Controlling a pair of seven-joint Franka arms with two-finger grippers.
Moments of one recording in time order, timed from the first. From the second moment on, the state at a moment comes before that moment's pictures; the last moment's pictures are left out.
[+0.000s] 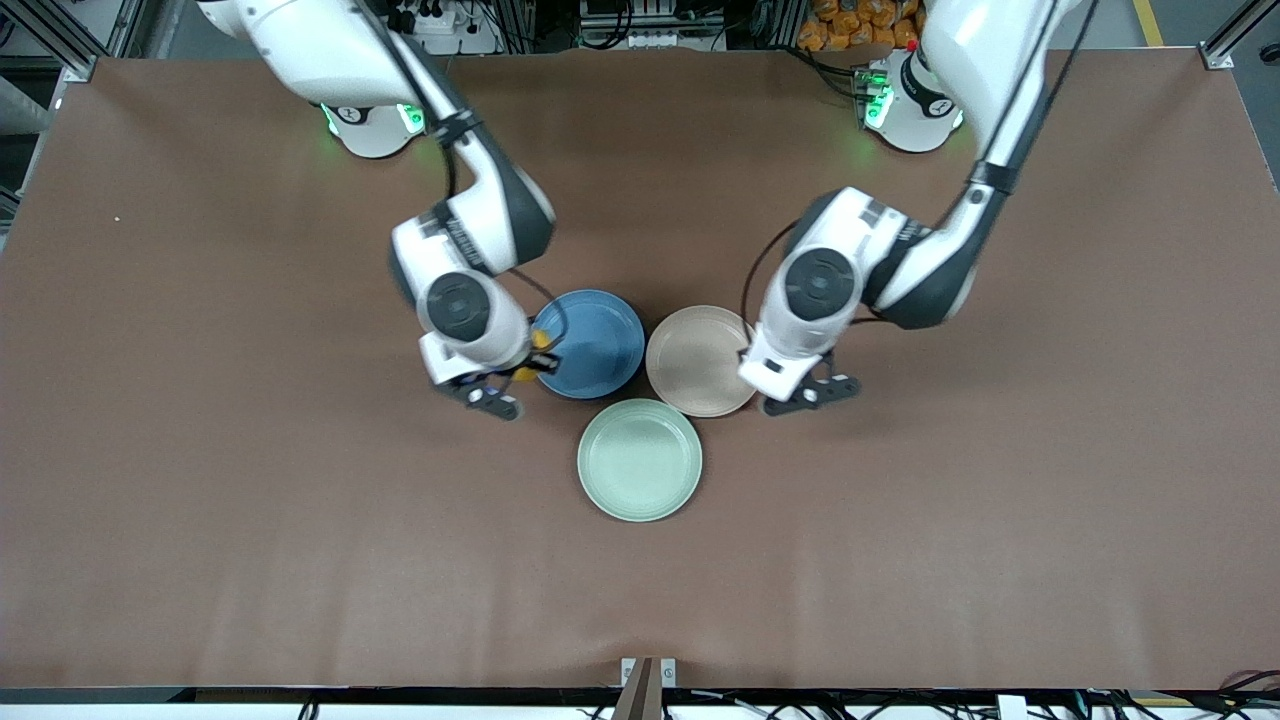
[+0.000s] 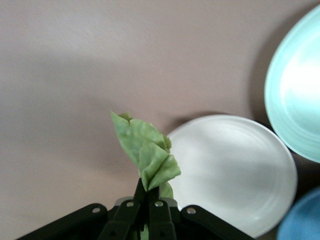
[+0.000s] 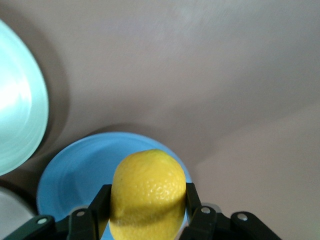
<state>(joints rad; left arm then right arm) -0.43 0.51 -0.21 -1.66 0.10 2.03 -0.91 0.62 0.55 -0.04 -1.65 0.13 2.04 0.97</state>
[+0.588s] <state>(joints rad) -0.53 0.65 -0.20 -1.63 0.10 2.09 -1.08 0.69 0.62 -0.05 -1.65 0.13 2.13 1.12</state>
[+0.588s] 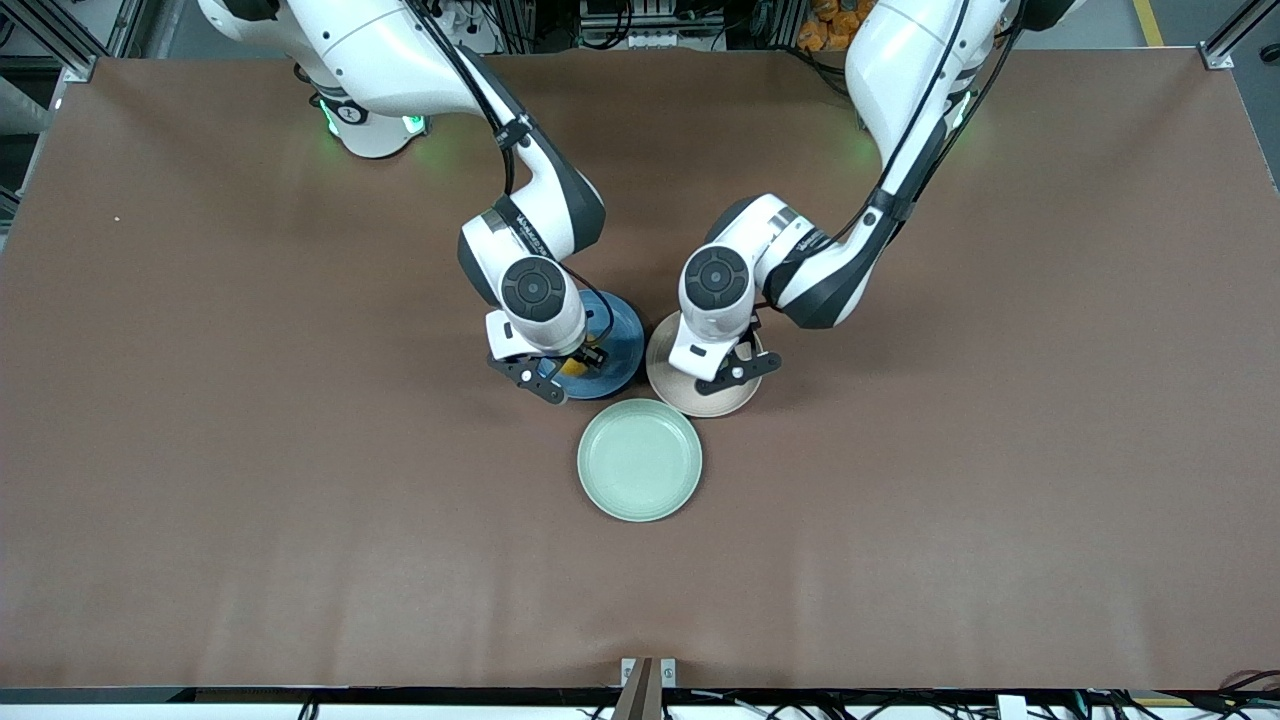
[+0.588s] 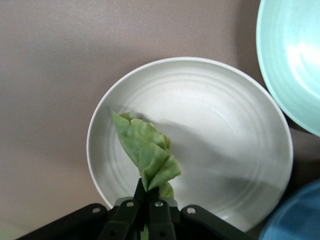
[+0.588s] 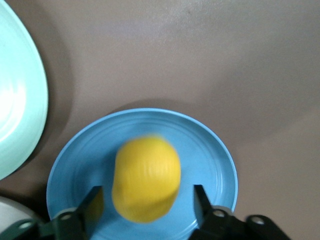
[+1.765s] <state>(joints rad) -0.36 0.38 -0.18 -1.52 0.11 1.98 -0.88 0.28 0.61 -0.08 -1.64 0.13 2.07 0.41</state>
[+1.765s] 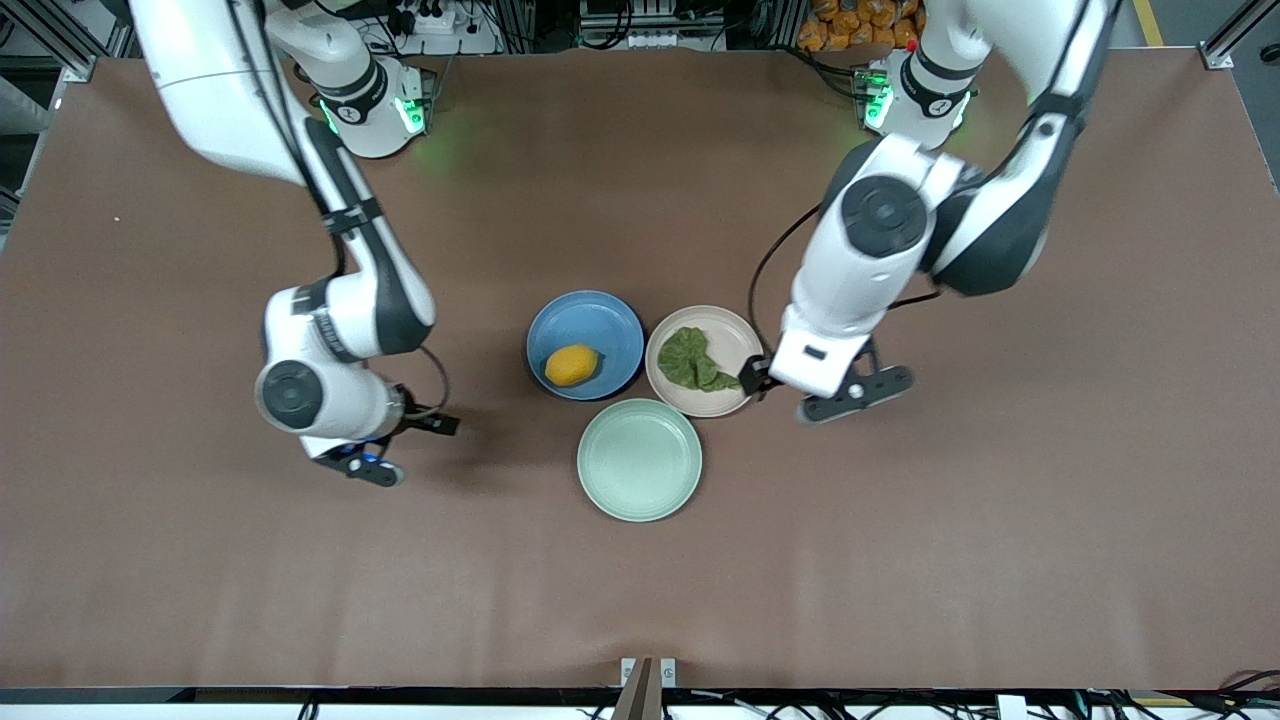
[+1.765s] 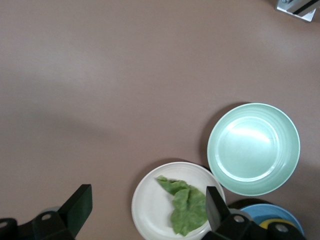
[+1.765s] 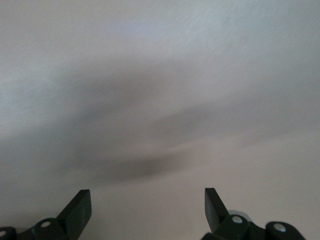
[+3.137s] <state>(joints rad) -0.12 0.13 -0.18 -1.53 0.12 1.74 -0.41 0.06 0.11 -0.08 -1.96 0.00 2.00 -0.19</state>
